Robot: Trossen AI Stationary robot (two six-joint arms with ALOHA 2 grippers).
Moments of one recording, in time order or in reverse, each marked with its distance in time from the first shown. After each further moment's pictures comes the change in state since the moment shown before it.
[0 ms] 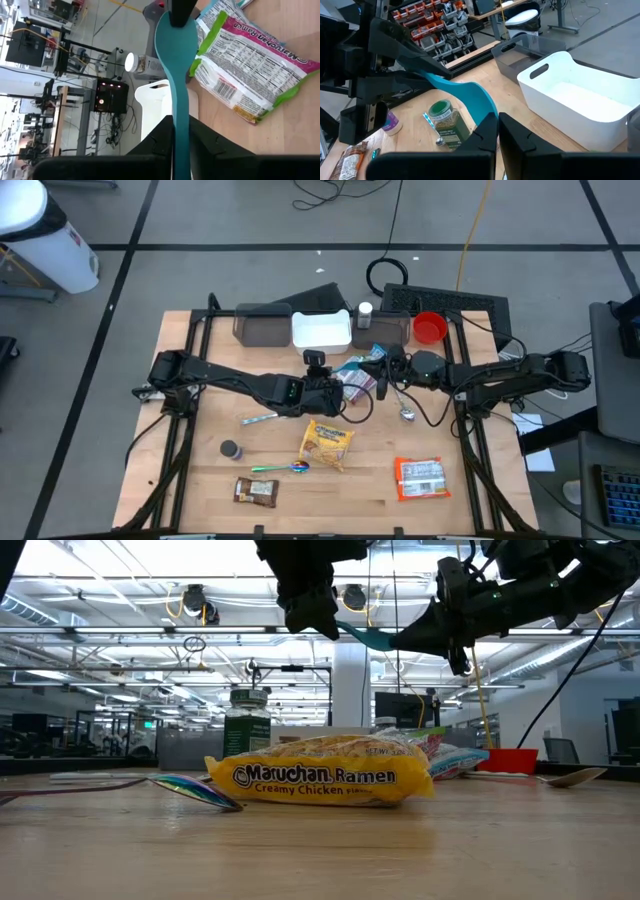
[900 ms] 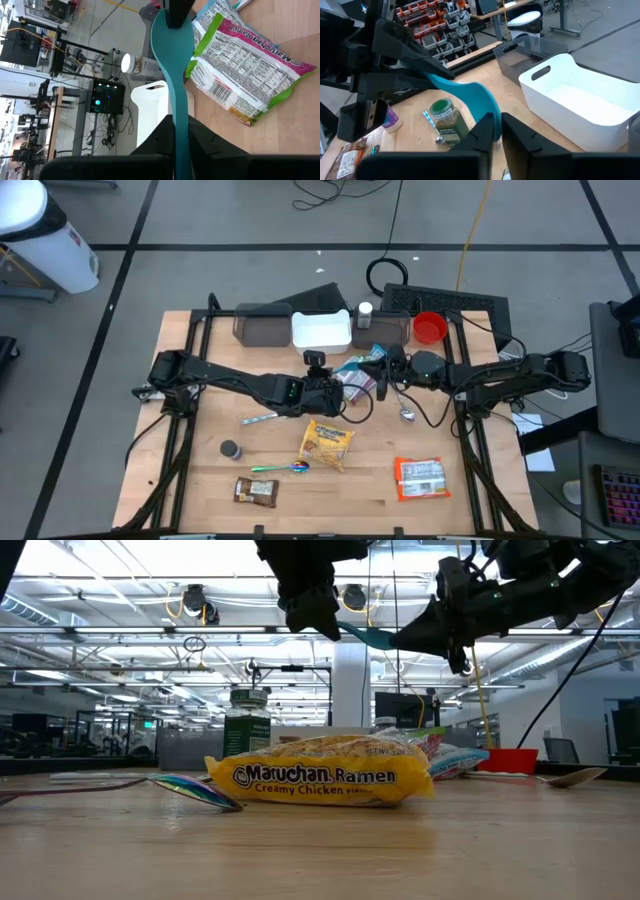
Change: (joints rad) left arm 0.000 0.000 0.000 0.000 0.019 -0.012; right arm 0.001 0.000 0.000 0.003 -0.004 -0.031
